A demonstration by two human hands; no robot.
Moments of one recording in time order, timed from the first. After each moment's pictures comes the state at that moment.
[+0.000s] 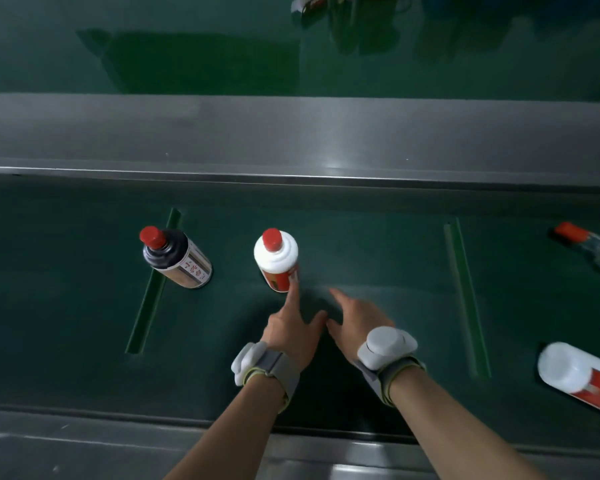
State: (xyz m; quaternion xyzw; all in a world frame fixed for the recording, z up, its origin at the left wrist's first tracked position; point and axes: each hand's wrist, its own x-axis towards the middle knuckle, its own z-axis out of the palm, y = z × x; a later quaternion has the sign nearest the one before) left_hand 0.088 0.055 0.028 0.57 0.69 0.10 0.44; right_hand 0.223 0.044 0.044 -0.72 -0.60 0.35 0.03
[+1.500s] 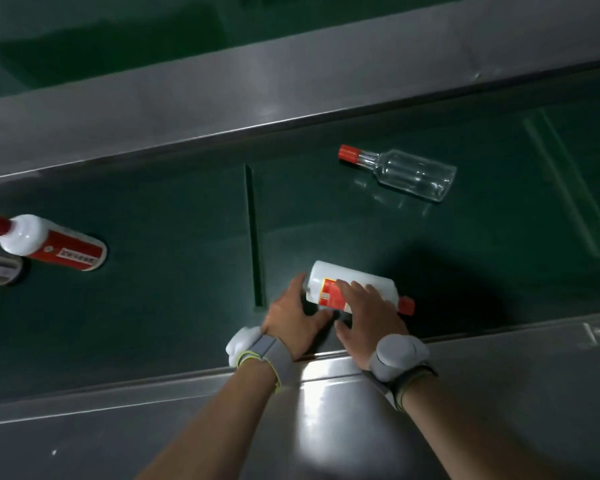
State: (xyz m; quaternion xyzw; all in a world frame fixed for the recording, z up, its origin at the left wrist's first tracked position) left_hand 0.480 -0.121 0.030 0.65 0.61 0.00 0.45; right_hand 0.613 -0.184 0.019 -0.76 -0.55 0.35 0.05
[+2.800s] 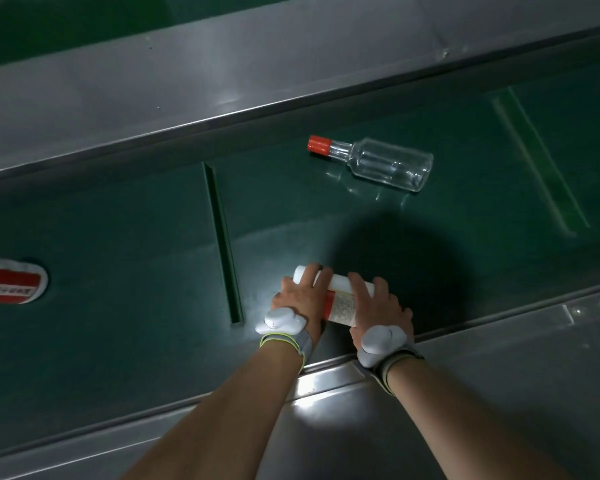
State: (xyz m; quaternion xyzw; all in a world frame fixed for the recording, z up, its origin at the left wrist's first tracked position) left_hand 0.519 -0.092 -0.026 0.85 0.45 -0.12 0.25; right_hand 0.633 -0.174 -0.023 -0.85 -0.44 0.29 -0.08
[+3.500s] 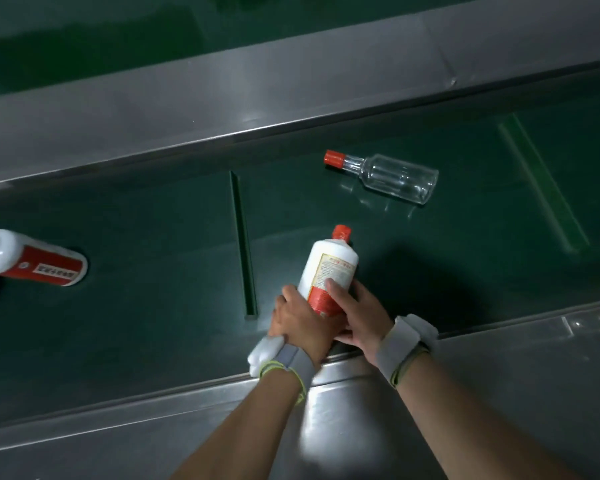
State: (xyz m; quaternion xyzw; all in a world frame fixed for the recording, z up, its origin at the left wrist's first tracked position) left_hand 0.516 -0.131 0.035 0.60 0.73 0.00 0.33; right_hand 0.605 -0.154 0.034 -0.68 -0.06 0.60 0.42
